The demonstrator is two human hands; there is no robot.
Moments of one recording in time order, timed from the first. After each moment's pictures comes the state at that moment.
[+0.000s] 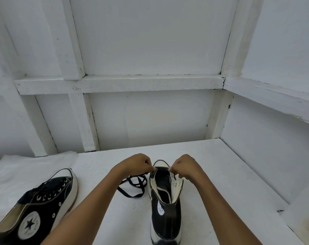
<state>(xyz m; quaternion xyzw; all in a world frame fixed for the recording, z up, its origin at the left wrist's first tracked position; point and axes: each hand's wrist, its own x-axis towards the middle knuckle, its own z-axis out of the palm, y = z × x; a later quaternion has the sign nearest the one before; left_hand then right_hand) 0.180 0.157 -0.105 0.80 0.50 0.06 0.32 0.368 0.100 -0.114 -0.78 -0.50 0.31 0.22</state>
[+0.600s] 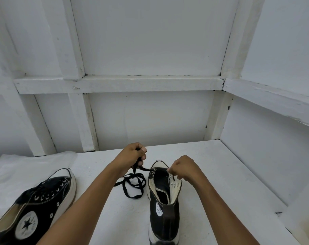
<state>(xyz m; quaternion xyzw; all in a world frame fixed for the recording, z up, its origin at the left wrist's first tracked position) 0.171 0.163 -0.103 0.61 0.45 0.32 0.57 0.370 0.100 -0.115 -0.78 -0.51 0.30 0.22</state>
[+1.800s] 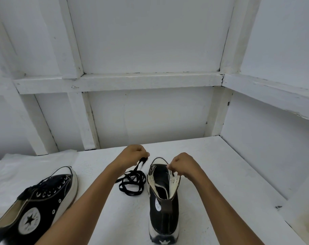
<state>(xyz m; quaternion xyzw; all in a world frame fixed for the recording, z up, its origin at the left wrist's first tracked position) 0.172 0.156 -0.103 0.68 0.52 0.25 0.45 0.371 0.098 -0.118 -0.77 -0.53 0.30 0.22</state>
